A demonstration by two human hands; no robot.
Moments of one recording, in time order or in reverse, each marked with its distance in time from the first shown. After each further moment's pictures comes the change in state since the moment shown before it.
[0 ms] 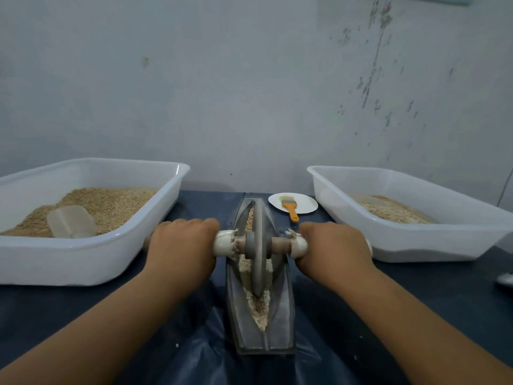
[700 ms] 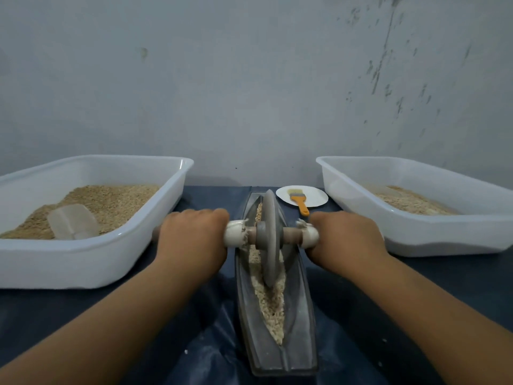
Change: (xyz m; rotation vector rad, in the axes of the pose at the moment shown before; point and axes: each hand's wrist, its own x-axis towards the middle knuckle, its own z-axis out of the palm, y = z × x) left_hand 0.015 -0.001 0.010 0.041 0.030 -0.017; right_hand 0.014 0.001 0.010 0.001 -0.006 0.011
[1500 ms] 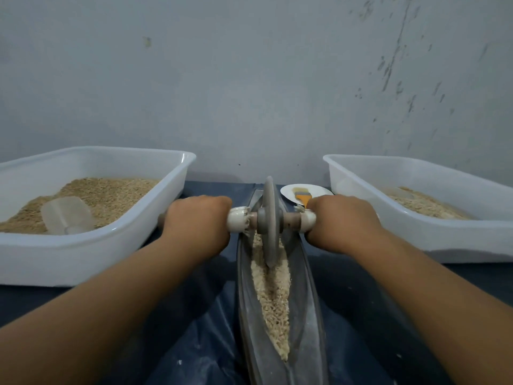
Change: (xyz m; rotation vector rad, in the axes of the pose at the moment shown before) left_hand 0.030 -0.003 0.021 -0.050 -0.130 -0.062; right_hand 0.045 0.001 0.005 -0.022 -0.049 -0.029
